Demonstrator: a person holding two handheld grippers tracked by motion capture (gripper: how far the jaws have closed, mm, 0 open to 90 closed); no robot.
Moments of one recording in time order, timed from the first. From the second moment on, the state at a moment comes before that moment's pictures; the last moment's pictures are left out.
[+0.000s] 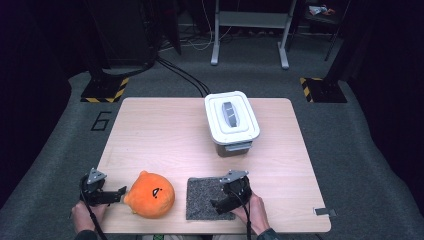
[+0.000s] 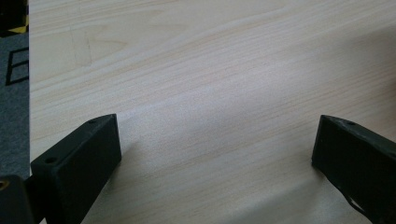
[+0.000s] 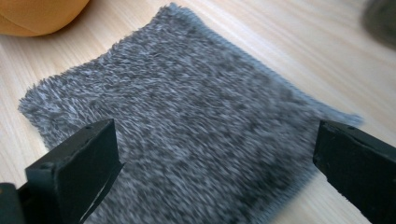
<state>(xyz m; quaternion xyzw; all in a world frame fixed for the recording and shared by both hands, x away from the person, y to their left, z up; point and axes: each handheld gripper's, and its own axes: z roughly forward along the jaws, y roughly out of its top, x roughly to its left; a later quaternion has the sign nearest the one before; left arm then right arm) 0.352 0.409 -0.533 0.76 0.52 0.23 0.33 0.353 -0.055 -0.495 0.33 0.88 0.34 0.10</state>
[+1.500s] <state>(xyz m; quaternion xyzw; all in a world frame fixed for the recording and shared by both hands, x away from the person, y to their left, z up) 0.351 0.410 -0.532 0.76 0.52 0.22 0.32 0.362 -0.077 -0.505 0.37 0.85 0.36 0.11</state>
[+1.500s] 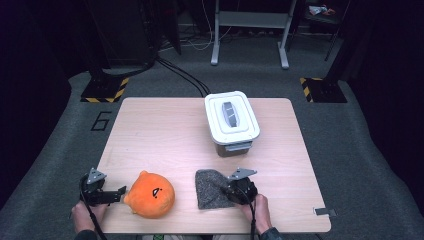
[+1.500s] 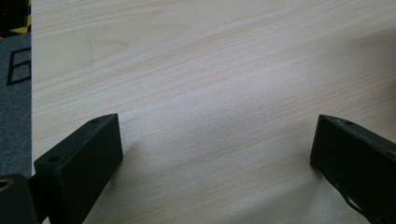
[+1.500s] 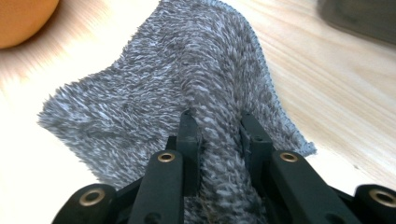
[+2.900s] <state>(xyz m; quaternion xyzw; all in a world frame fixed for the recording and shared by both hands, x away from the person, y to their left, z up) 0.352 0.411 -0.532 0.75 0.53 0.23 0.32 0.337 -0.210 -0.470 0.48 0.77 0.38 0.18</state>
